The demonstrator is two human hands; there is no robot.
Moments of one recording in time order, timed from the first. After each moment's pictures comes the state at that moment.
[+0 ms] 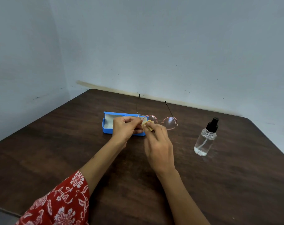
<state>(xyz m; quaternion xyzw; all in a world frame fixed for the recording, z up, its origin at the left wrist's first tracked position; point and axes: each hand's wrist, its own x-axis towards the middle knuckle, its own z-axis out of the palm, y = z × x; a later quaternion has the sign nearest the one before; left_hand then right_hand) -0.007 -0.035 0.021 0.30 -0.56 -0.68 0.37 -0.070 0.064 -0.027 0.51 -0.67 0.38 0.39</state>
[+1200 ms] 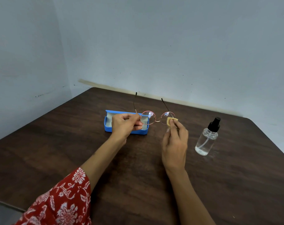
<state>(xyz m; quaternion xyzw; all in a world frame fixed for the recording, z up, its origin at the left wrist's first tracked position) -0.004 -0.041 0.021 0.33 -0.55 -0.66 0.39 -0.088 0.079 -0.031 0.36 -0.73 0.49 0.32</state>
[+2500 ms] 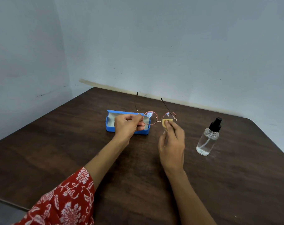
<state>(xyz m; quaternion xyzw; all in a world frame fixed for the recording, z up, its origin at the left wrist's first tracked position) -0.007 -0.039 0.017 0.33 -0.54 -0.67 0.39 -0.082 0.075 -0.035 0.39 -0.72 0.48 0.31</state>
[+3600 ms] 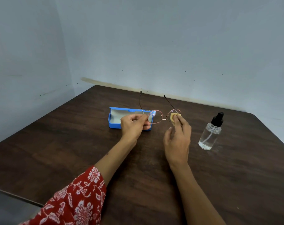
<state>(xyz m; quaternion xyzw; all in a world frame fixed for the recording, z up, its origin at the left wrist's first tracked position) -0.014 -0.026 0.006 0.33 -0.52 -0.68 0.40 -0.087 0.076 -0.034 0.35 -0.72 0.50 0.33</state>
